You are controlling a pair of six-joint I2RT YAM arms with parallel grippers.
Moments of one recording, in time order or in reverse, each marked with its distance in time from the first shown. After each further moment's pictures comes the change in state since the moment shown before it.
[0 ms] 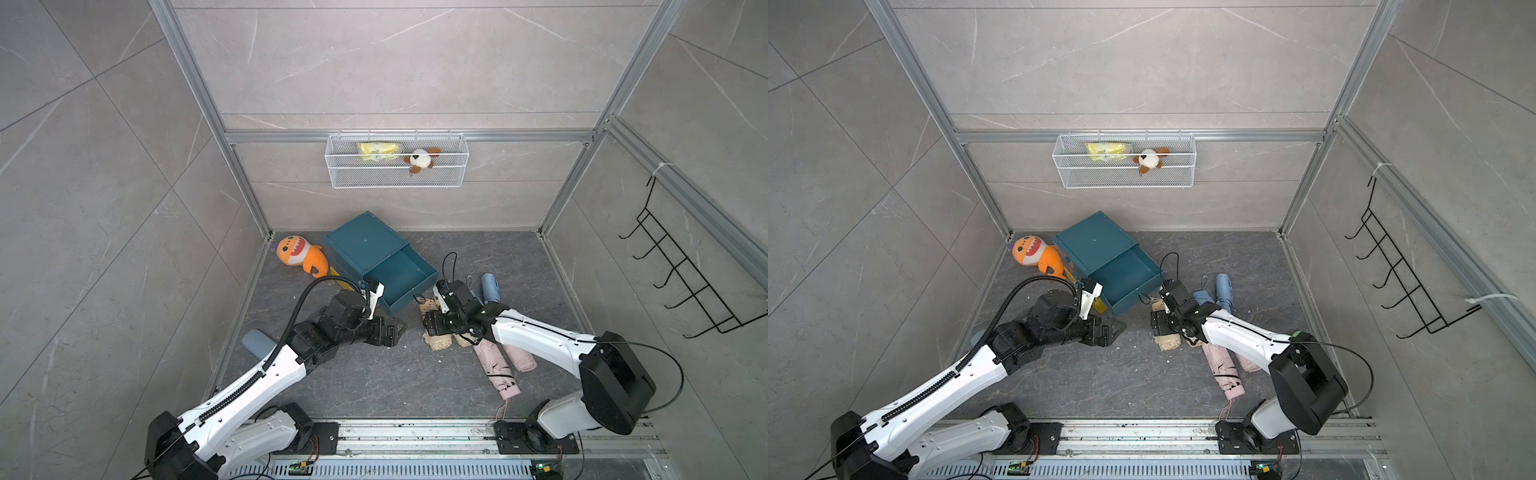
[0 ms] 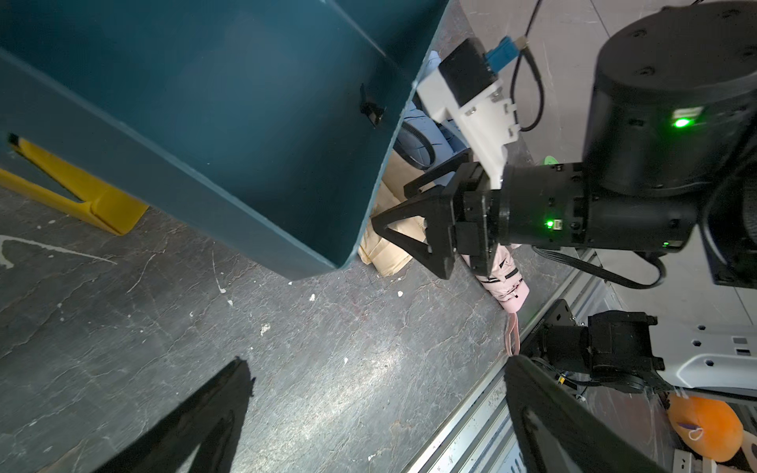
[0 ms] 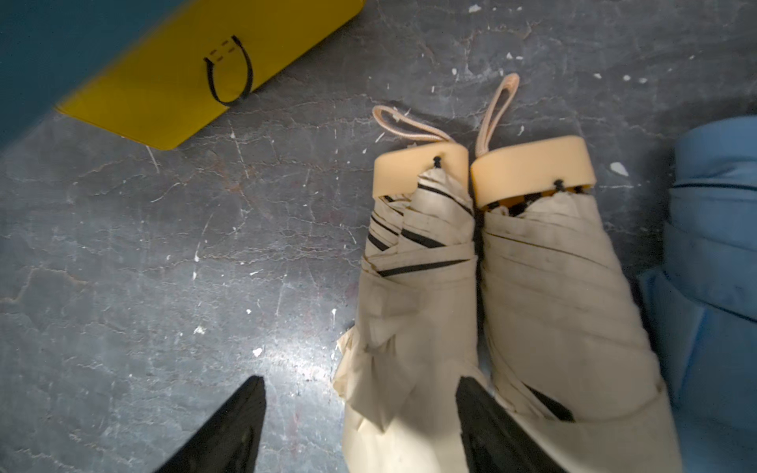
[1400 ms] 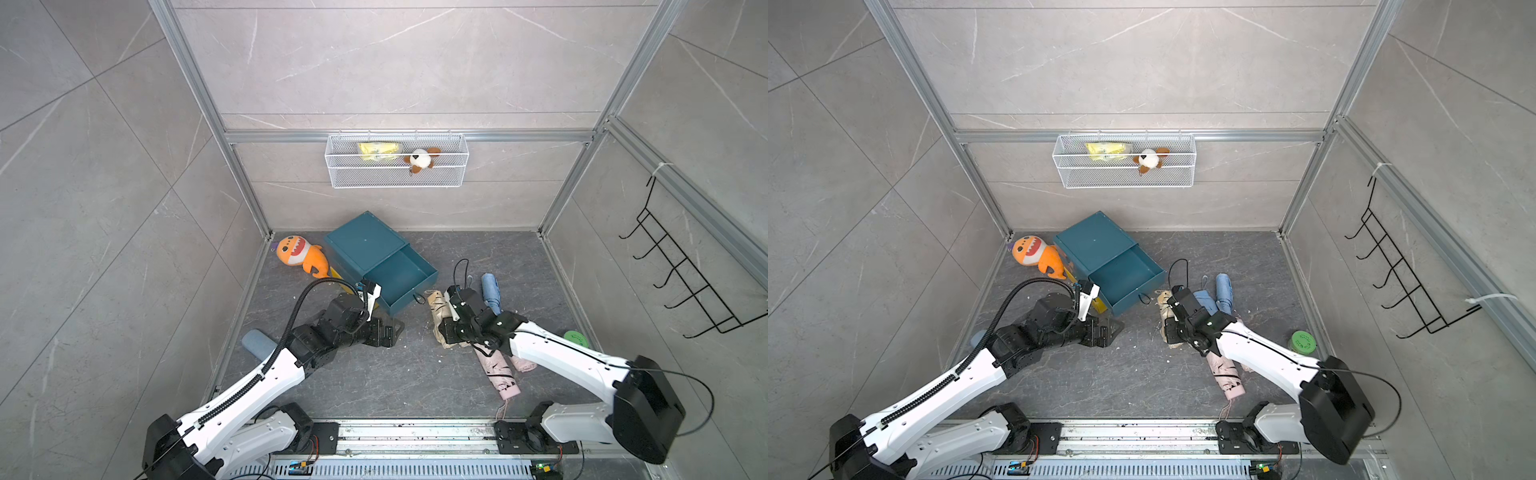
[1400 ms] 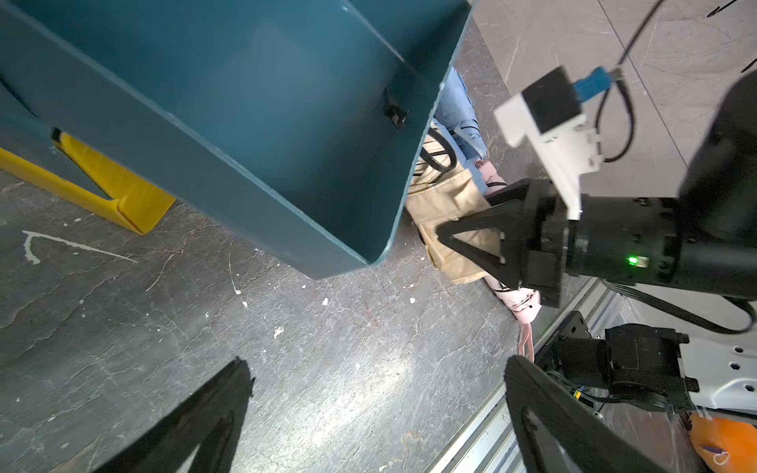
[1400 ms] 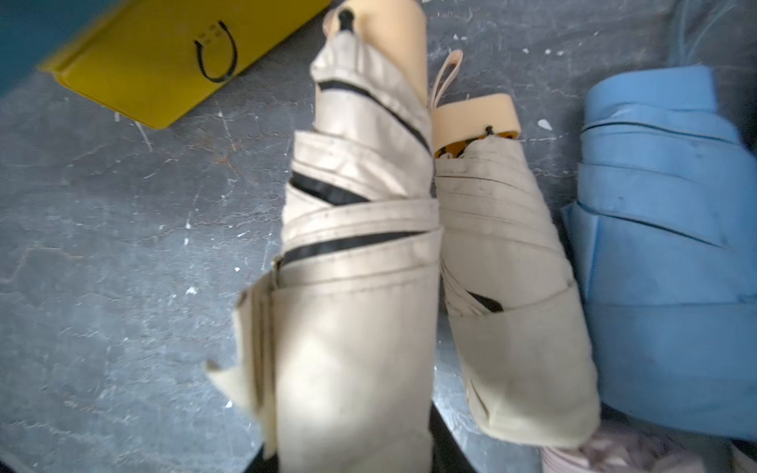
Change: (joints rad) left arm 0.000 -0.021 -0.026 0.014 -0.040 -0.006; right arm 0.032 -0.234 -0.084 -0.120 0.056 0.033
